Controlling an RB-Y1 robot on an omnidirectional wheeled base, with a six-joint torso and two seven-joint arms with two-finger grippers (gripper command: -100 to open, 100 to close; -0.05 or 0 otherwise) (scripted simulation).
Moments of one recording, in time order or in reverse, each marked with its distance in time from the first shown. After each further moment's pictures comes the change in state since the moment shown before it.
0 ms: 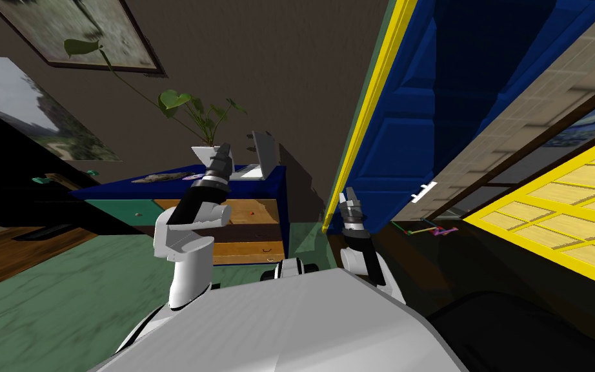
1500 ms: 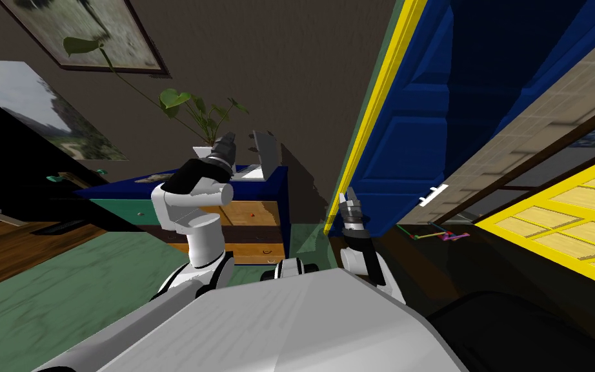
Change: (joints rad) left arm -0.292 -0.008 0.020 0.051 -0.007 0.372 -0.089; right arm 0.000 0.000 0.000 0.000 0.000 0.000 0.000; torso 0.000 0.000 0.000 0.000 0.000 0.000
